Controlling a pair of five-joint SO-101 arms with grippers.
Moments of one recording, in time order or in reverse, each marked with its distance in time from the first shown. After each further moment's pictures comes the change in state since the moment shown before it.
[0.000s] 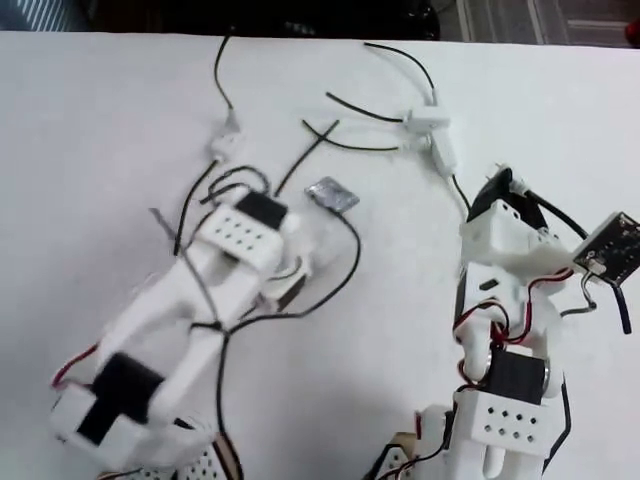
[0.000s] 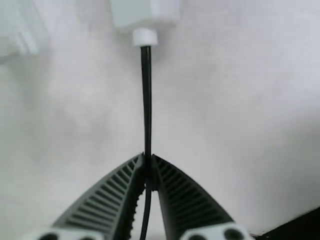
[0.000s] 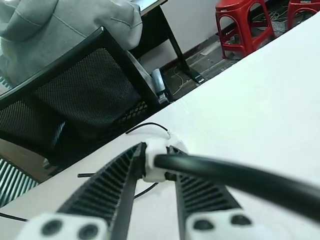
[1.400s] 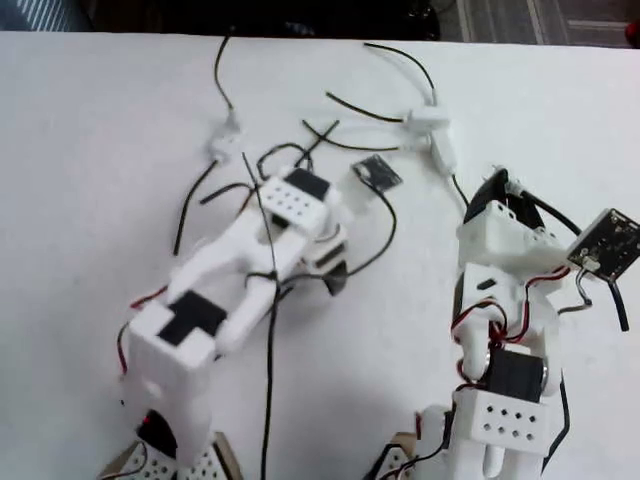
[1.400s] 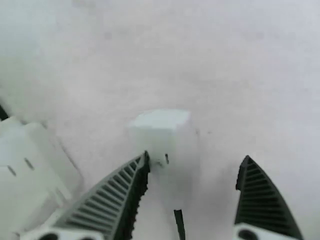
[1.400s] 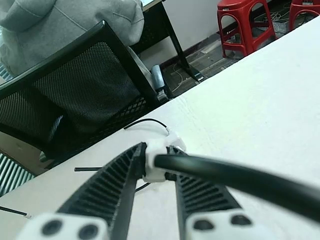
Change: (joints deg) left arm 1.8 30.0 -25.8 -9.5 -7.7; right arm -0.4 0.0 0.3 0.0 1.8
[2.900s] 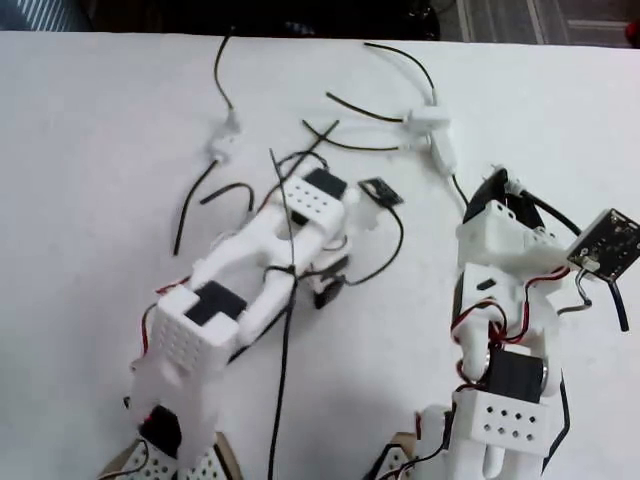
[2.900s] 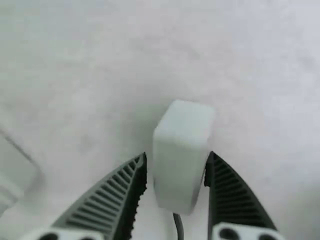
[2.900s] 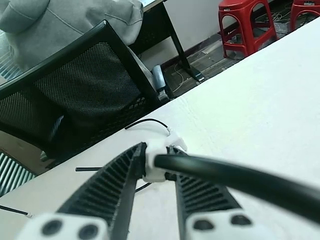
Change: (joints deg) left arm 1.5 7.3 -7.9 11.5 2.1; right arm -0.3 0.0 0.0 0.0 0.0
